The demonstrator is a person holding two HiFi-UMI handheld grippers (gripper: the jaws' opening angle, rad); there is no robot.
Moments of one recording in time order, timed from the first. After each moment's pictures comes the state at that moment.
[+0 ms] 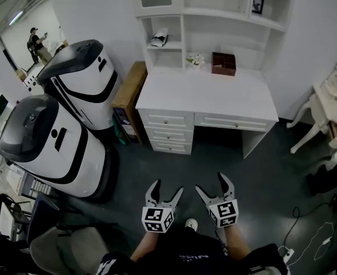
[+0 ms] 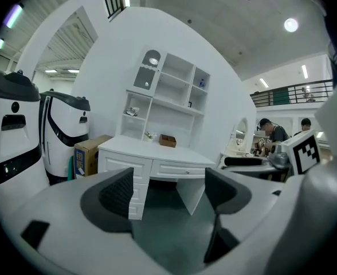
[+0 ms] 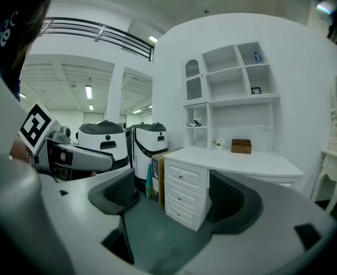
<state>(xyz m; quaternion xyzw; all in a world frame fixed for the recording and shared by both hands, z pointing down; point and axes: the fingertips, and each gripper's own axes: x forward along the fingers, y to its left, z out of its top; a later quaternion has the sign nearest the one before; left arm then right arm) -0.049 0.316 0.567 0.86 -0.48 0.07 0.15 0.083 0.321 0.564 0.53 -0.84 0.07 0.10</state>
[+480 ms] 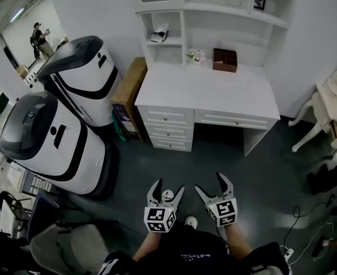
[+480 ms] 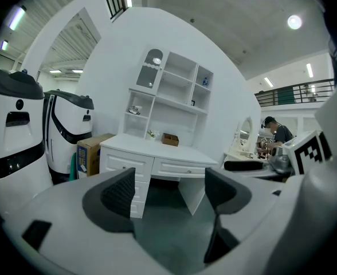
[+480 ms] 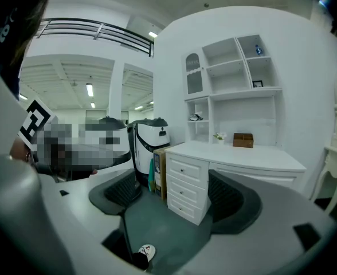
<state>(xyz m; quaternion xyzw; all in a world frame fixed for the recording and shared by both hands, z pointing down) -0.037 0.316 0.578 0.85 -0.50 0.07 0.16 0.088 0.320 0.585 0.52 -0.84 0.09 0.12</state>
